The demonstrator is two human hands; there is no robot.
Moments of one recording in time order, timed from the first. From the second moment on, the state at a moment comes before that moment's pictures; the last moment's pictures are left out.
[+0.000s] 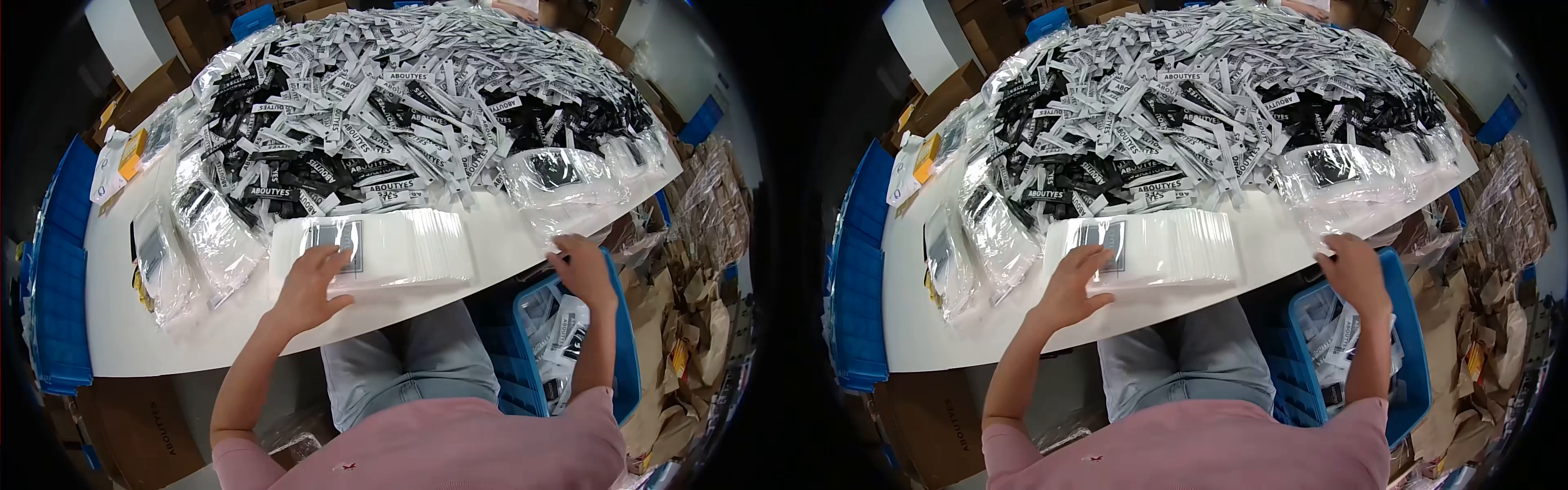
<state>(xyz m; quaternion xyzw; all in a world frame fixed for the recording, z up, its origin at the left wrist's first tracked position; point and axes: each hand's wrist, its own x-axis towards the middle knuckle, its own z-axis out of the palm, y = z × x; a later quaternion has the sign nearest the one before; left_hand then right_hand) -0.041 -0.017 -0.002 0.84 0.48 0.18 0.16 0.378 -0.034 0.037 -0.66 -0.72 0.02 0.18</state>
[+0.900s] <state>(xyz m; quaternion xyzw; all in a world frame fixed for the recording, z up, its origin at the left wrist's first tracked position) -0.030 -0.016 -0.062 0.84 0.45 0.31 0.01 0.097 0.204 -0.017 -0.37 -0.80 0.34 0.34</state>
